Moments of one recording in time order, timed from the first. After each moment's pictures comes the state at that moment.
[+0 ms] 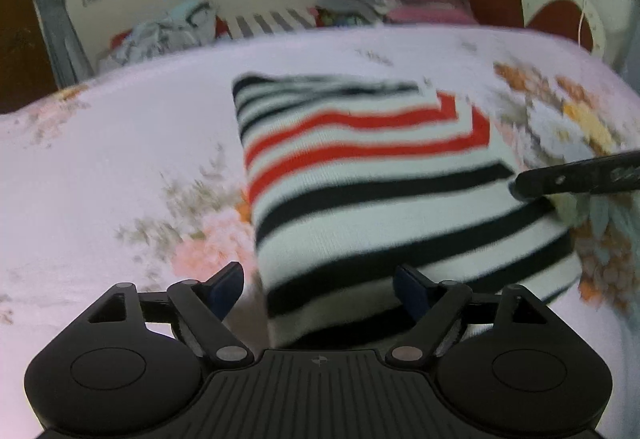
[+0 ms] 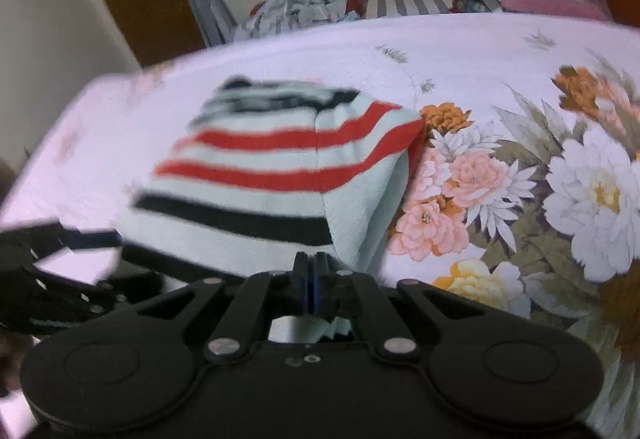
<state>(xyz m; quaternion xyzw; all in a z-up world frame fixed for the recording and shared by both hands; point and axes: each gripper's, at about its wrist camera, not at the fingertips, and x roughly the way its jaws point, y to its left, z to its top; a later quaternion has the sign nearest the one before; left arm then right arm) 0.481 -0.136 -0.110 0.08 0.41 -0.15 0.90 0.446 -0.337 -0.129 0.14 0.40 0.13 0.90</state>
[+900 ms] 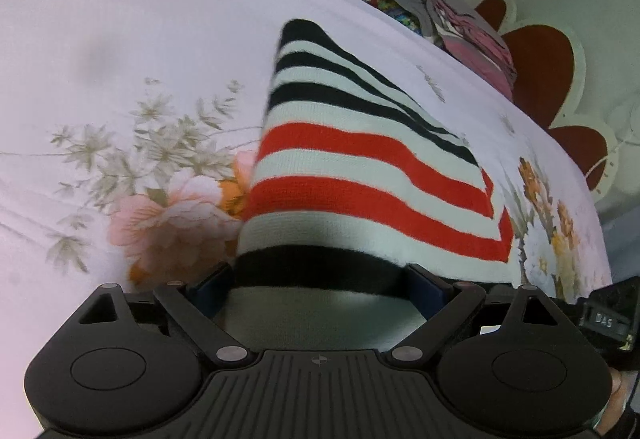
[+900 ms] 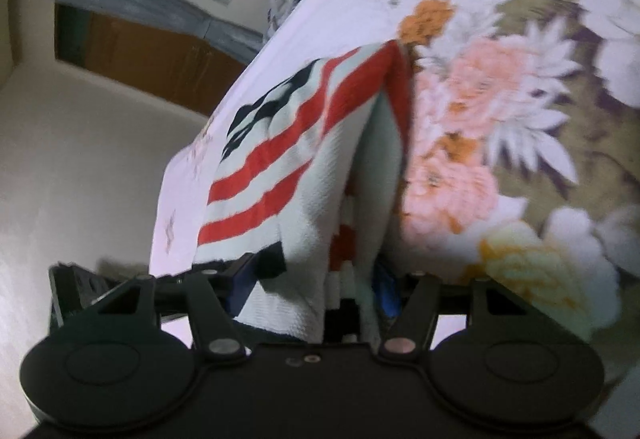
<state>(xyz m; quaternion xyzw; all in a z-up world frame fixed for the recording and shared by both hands) 0.556 -0.112 -0.157 -0.19 0.50 -0.13 0.83 0.504 -0.392 -0.203 0.38 0.45 0.23 0.78</state>
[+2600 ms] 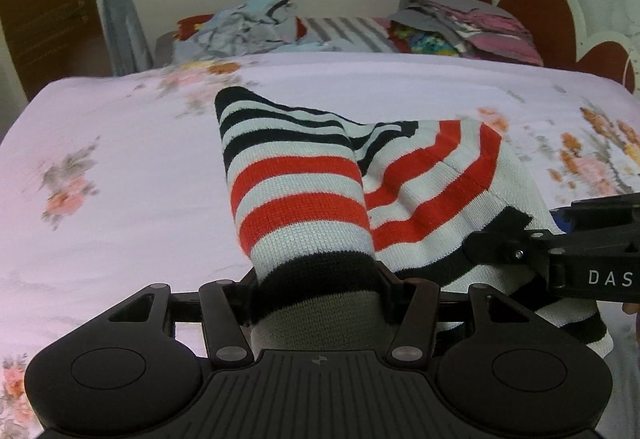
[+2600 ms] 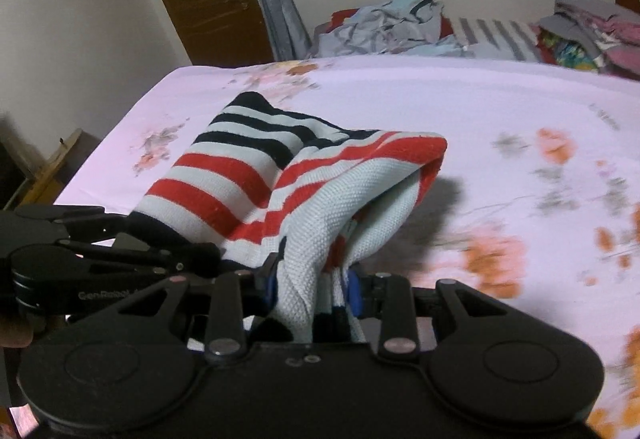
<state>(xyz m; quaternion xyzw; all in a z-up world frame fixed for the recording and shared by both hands) 0.528 0.118 -0.092 0.05 0.42 -0.11 0.90 0.497 -0.048 -0.090 0.09 0.40 0.18 0.90</state>
